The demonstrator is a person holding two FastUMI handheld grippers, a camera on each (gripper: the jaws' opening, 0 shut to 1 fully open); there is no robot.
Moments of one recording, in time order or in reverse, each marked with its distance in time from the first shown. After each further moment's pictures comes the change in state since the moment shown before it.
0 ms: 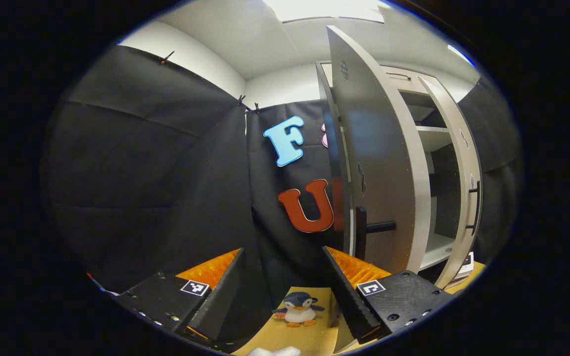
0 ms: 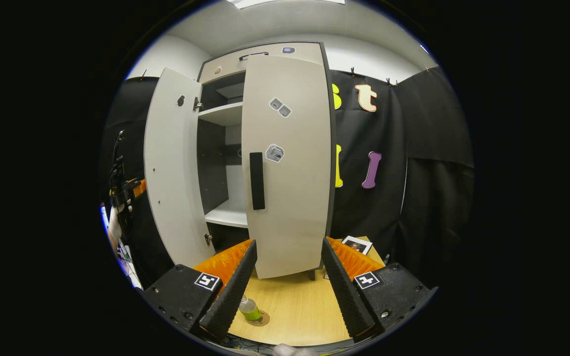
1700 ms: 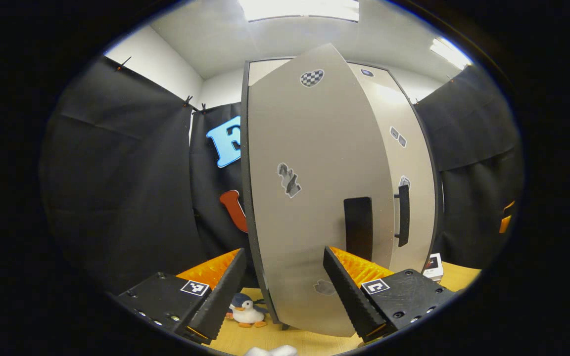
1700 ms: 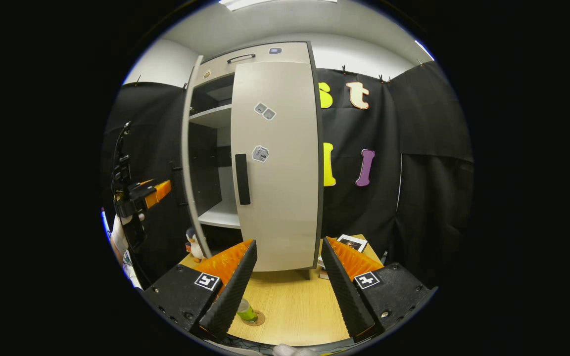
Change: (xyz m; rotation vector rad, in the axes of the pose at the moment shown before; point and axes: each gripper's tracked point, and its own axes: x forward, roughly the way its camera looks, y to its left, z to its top) left arm -0.011 -0.153 0.016 0.011 0.007 -0.258; right arm -0.003 -0.027 0.005 0.045 -0.026 -0.019
